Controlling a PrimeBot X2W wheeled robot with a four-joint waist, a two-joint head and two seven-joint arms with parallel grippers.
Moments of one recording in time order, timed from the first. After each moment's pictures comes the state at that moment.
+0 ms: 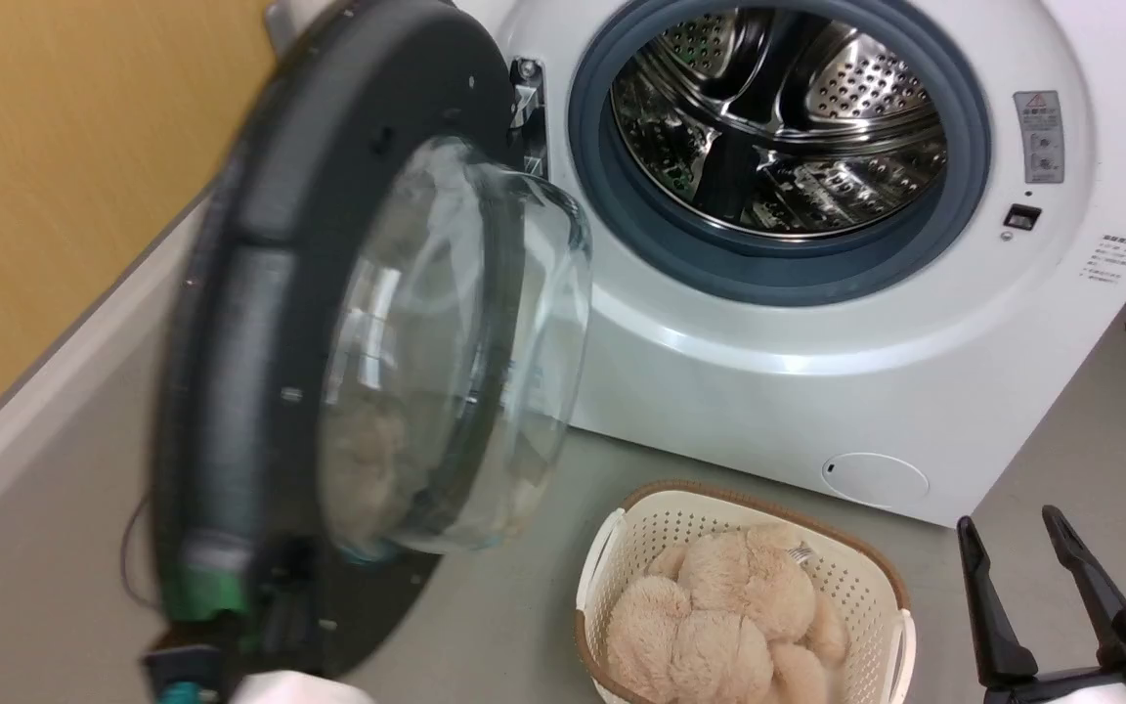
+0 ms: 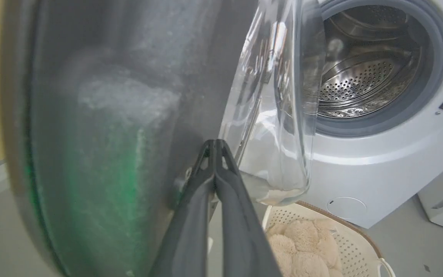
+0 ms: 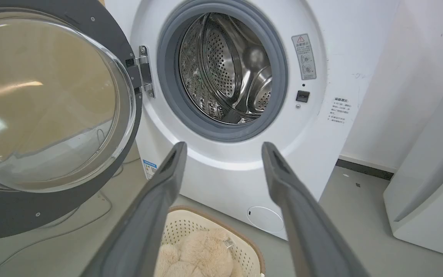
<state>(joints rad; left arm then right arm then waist) 0.12 0.27 -0.30 -0.17 -0.43 0.40 -0.08 0.18 -0.05 -0.10 -0.22 0.05 0.13 -0.05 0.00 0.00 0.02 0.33</state>
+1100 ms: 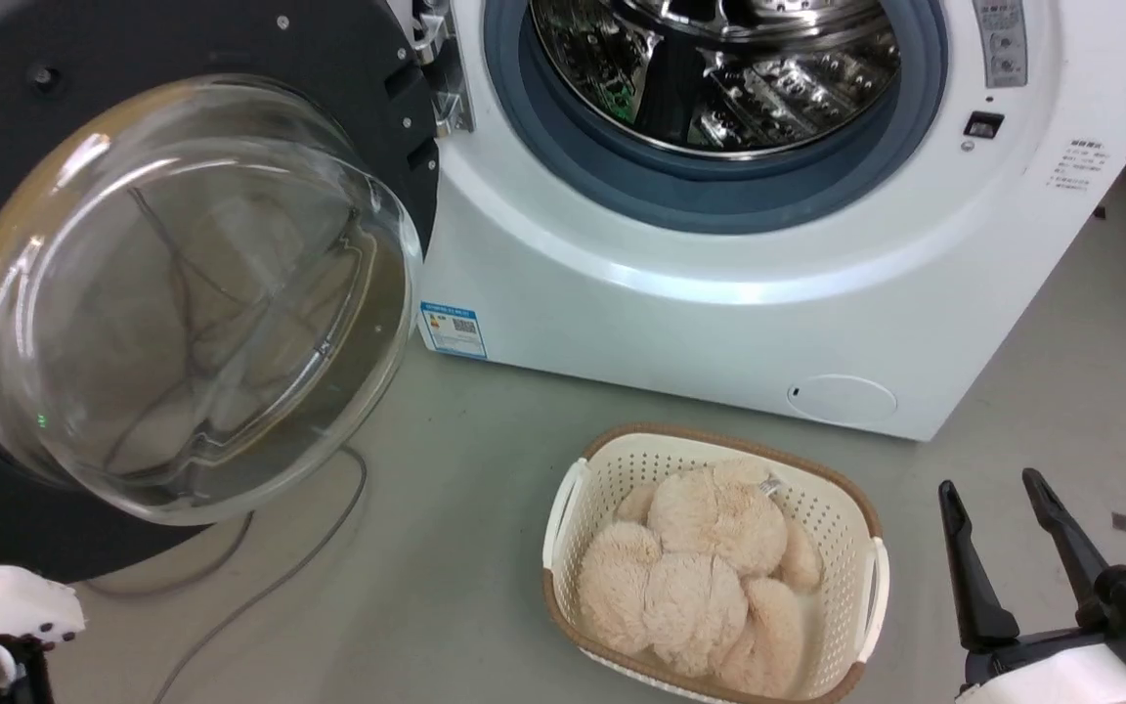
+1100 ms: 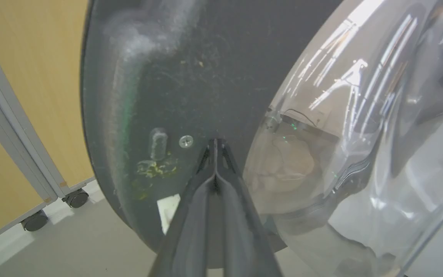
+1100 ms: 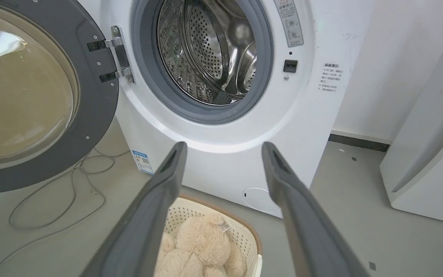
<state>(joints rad) -0.18 0.38 0.21 0.42 -0.50 0.13 -0.26 0.11 -0.05 -0.08 -0.18 0.06 0.13 -0.05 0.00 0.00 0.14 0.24</state>
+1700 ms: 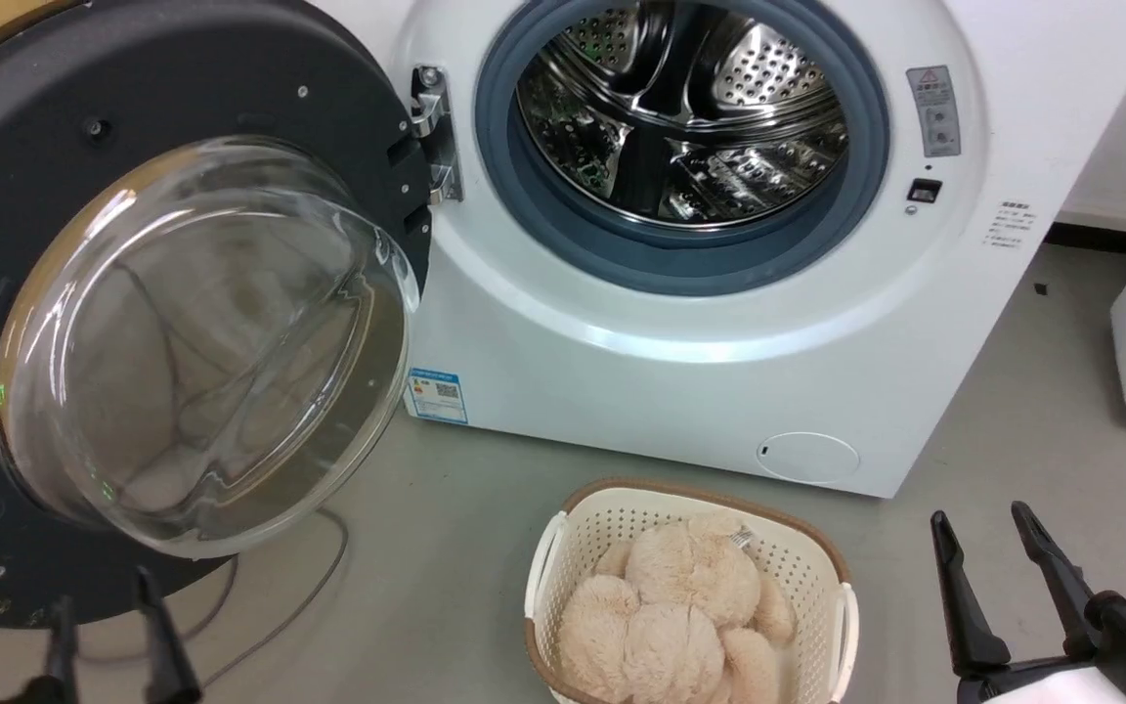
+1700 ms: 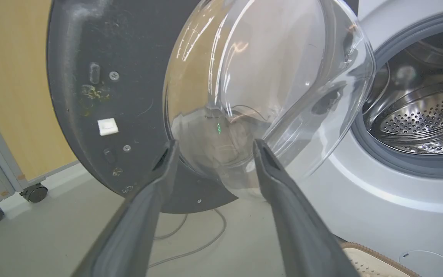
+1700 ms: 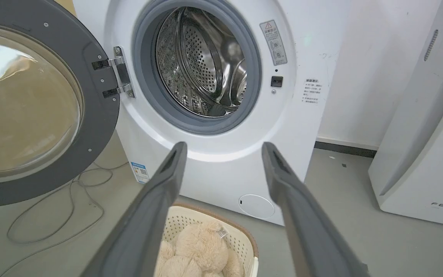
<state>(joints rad) 0.14 0.09 0.20 0.05 -0.27 0.13 -0.26 0.14 -0.05 -0.07 -0.13 0.10 0.13 -0.07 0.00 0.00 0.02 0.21</state>
